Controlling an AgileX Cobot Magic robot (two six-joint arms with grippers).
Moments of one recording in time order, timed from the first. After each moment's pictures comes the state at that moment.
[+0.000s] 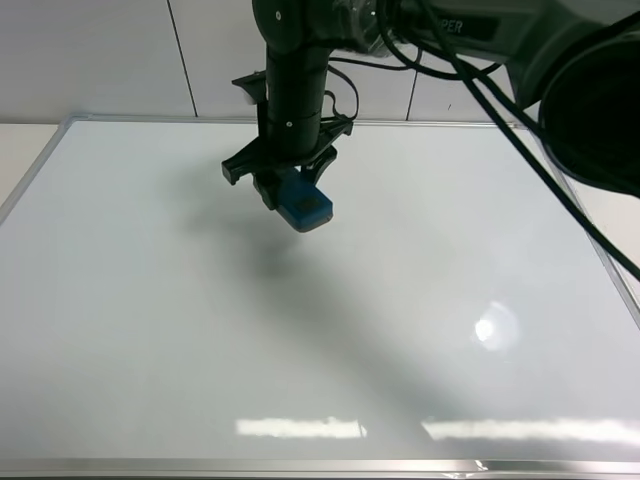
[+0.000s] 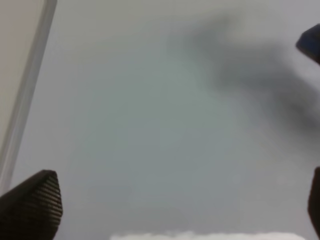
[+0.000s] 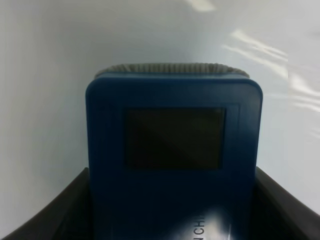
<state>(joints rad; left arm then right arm) 0.02 0.00 -0.50 -0.12 1.05 0.00 0.75 2.30 -2.03 0.00 1.20 0.05</state>
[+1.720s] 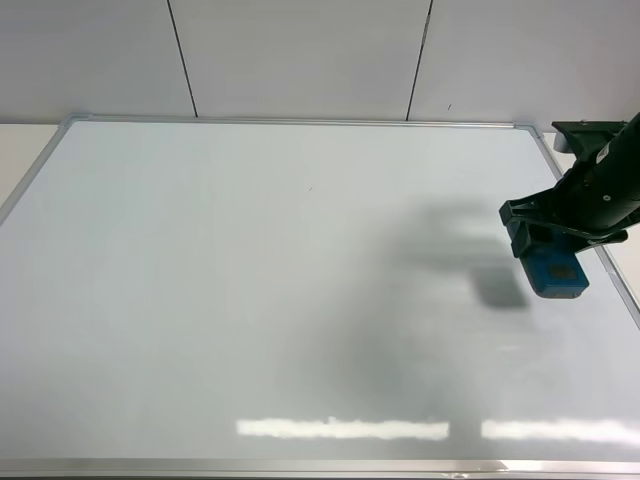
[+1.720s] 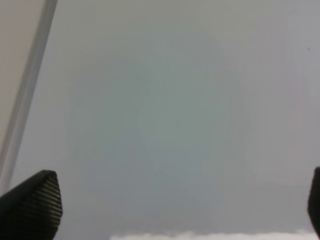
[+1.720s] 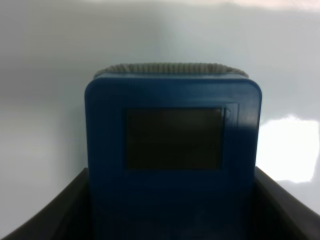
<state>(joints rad) 0.02 0.00 -0.50 -0.12 1.05 0.00 0.10 1.57 -0.82 0.04 0.65 0.00</state>
